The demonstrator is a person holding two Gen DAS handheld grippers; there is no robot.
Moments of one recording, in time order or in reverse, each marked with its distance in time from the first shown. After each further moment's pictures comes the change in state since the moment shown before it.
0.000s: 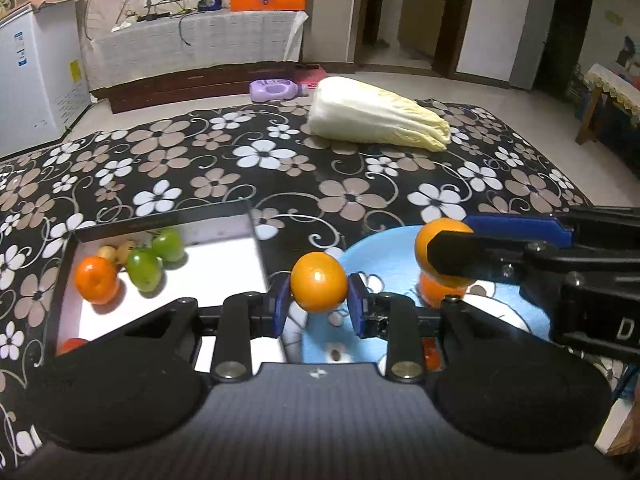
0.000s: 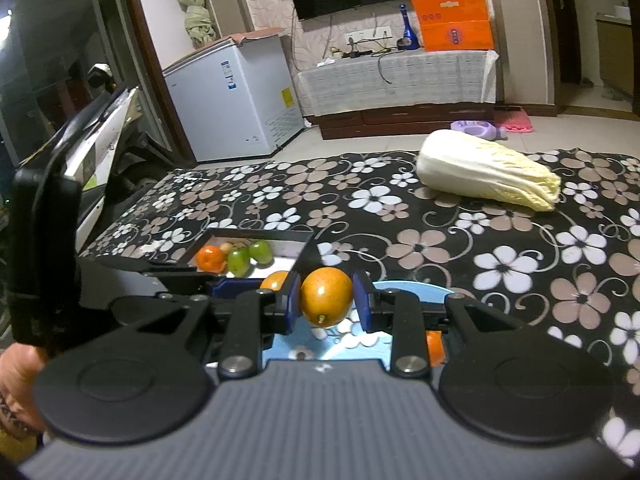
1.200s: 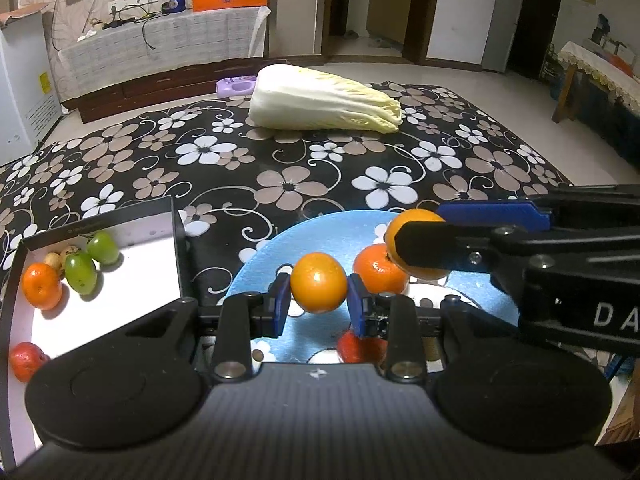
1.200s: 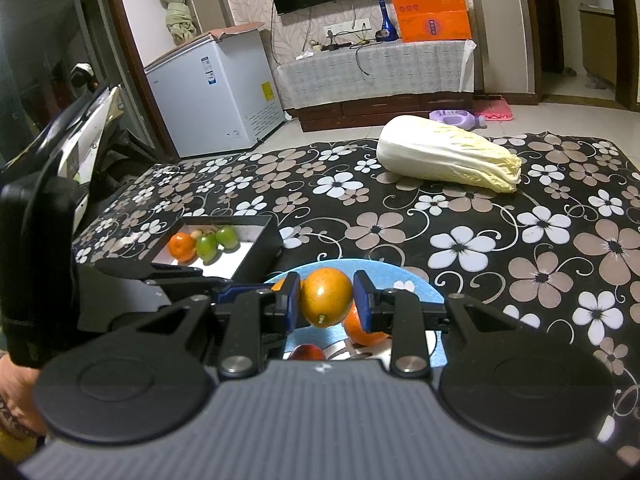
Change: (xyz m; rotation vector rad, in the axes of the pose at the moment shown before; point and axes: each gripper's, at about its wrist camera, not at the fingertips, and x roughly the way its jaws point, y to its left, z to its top) left arm 0.015 -0.041 -0.006 0.067 0.016 -0.060; right arm -0.014 -0.029 -0.010 0.022 0.023 -0.039
